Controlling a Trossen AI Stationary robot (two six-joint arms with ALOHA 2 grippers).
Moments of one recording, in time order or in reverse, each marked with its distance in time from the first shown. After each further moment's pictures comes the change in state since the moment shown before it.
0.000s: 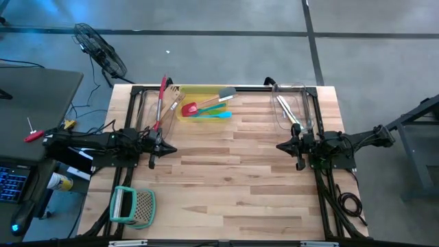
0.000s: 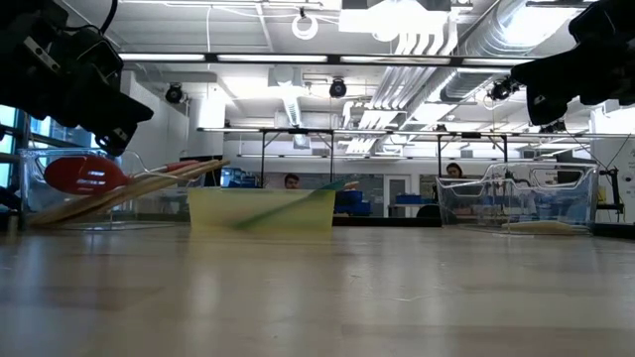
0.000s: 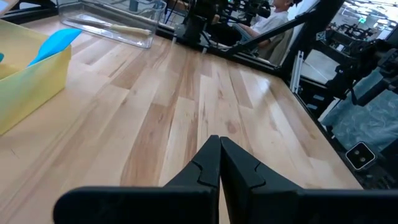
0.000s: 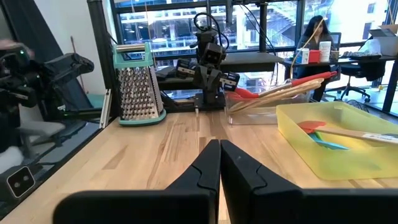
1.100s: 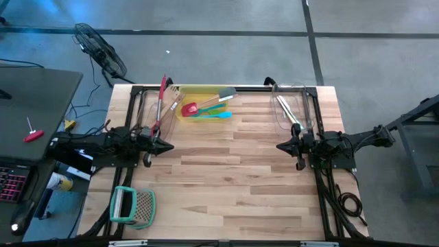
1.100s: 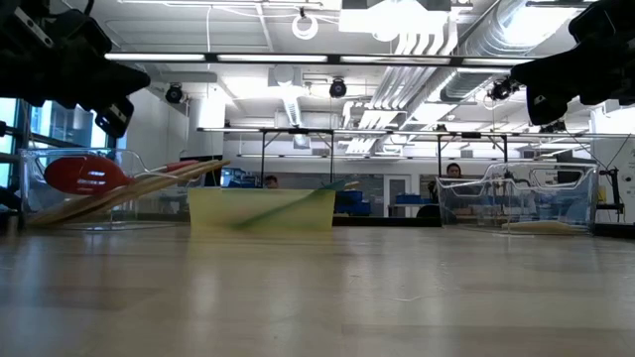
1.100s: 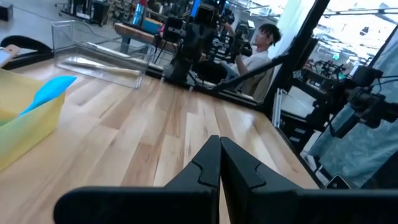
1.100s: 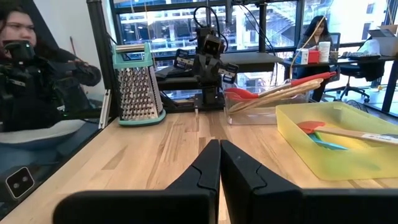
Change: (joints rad) left arm 0.000 -0.184 0.021 -0.015 -0.008 -0.002; right arm 0.000 0.000 -0.001 0.005 0.000 0.000
